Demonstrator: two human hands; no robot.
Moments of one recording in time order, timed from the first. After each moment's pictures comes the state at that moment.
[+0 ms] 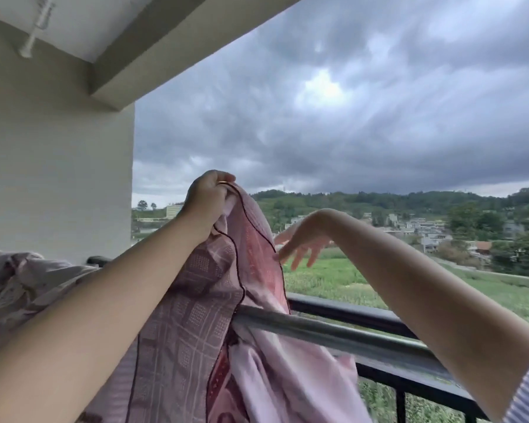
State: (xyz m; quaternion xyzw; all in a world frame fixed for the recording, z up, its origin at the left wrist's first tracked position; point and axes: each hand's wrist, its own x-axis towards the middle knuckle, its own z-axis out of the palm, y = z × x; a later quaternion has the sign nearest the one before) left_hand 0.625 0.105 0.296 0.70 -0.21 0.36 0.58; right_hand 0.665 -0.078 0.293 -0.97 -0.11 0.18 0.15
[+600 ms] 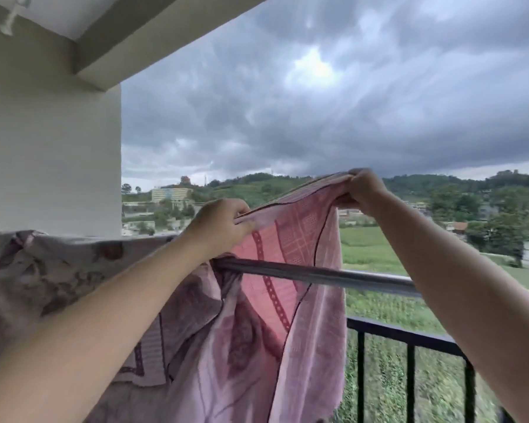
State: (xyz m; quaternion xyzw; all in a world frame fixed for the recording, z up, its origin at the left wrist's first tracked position) left_hand 0.491 0.105 0.230 0.84 -0.31 0.35 0.27; right_hand 0.538 -0.148 0.283 -0.75 -0.01 -0.34 0.56
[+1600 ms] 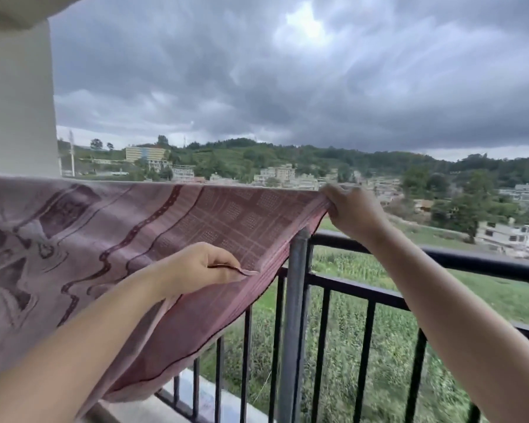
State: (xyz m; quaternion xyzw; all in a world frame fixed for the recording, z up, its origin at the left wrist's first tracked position) left_hand 0.264 -0.216 0.098 0.85 -0.40 0.00 0.35; right_hand 0.229 -0.484 0.165 -0.89 -0.11 -0.44 -0.06
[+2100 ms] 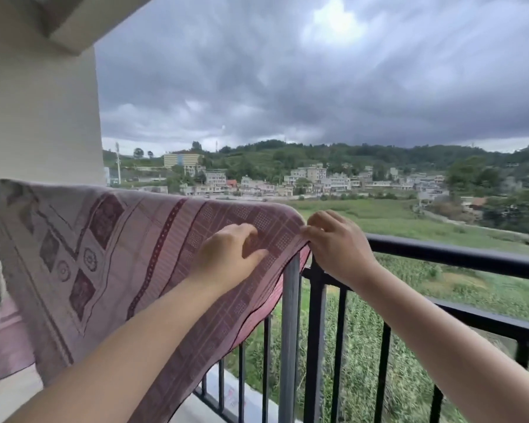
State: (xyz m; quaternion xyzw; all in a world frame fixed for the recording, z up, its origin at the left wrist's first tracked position) left_hand 0.235 -0.274 0.094 0.87 -0.23 0.37 0.23; right_hand 0.200 -0.470 0.113 -0.80 -0.27 -0.53 -0.02
